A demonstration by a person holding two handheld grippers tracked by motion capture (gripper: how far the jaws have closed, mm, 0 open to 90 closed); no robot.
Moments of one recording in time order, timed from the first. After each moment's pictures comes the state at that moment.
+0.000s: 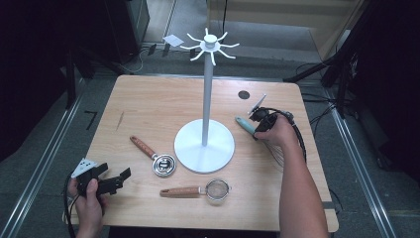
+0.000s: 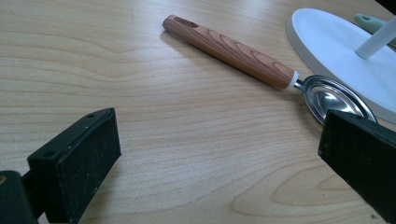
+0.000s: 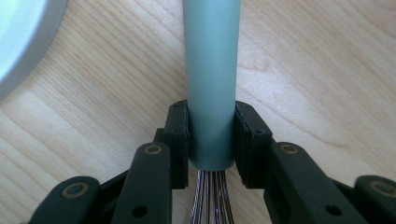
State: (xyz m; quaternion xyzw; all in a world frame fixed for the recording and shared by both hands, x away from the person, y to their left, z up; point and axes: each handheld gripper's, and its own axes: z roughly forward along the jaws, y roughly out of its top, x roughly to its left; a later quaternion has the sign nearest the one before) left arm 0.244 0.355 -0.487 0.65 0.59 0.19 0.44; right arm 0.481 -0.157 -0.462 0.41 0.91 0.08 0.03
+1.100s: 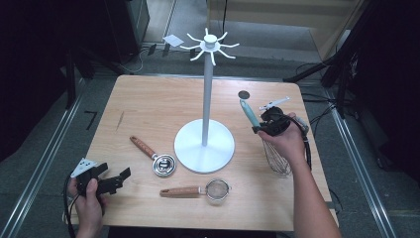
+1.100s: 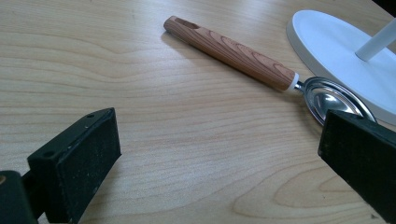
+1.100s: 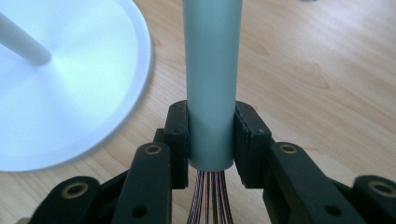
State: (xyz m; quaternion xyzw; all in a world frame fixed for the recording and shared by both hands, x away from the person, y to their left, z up) left arm 0.244 0.355 -0.487 0.65 0.59 0.19 0.44; right arm 0.421 -0.173 -0.411 0.44 0.85 0.28 0.13
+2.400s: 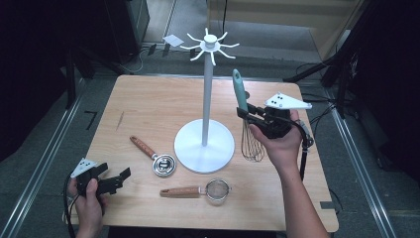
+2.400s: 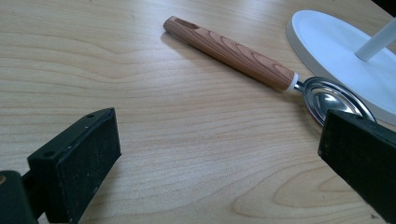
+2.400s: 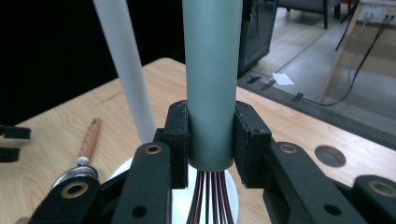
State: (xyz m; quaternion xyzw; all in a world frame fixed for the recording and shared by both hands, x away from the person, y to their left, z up) left arm 0.244 0.355 -0.487 0.65 0.59 0.19 0.44; right arm 0.352 -0.141 -0.326 0.35 0.74 0.54 0.20
